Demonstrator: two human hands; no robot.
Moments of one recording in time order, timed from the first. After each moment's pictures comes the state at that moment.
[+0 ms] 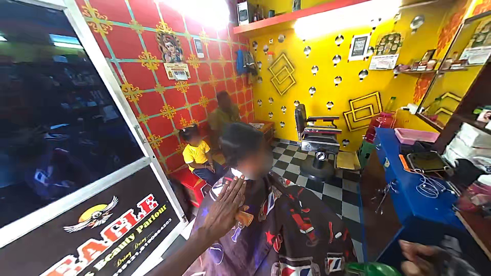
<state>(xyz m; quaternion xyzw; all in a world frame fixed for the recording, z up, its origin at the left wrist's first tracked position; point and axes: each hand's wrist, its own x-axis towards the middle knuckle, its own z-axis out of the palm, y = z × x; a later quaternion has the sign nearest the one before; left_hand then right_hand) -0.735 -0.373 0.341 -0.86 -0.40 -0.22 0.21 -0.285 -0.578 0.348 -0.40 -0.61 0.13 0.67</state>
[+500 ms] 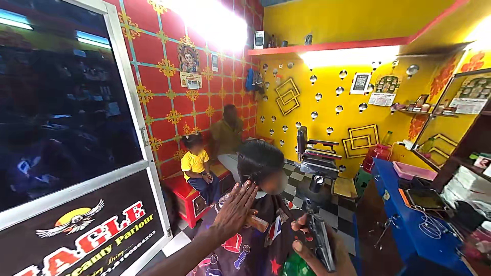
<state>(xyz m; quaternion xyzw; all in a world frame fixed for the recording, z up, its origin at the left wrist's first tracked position) -0.736 -0.331 0.364 -0.84 -0.41 -0.23 0.28 -0.471 -0.466 0.418 -0.29 -0.71 0.25 0.58</state>
